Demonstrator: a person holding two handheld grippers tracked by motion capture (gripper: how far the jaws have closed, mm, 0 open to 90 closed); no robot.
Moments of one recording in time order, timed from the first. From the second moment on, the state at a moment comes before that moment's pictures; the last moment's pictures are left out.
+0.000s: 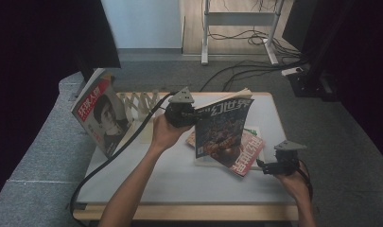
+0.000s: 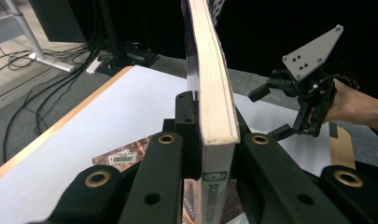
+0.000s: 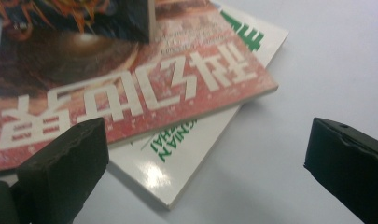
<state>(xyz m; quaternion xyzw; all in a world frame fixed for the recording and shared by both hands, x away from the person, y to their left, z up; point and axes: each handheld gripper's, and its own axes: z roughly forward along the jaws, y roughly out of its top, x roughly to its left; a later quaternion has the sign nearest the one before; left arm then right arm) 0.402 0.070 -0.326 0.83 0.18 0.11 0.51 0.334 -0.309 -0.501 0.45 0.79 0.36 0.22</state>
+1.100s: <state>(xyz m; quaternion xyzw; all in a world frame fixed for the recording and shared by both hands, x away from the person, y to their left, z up) 0.386 0.119 -0.315 0.82 0.22 0.13 0.52 0.332 -0.308 -0.537 0.46 0.80 0.34 0.19</state>
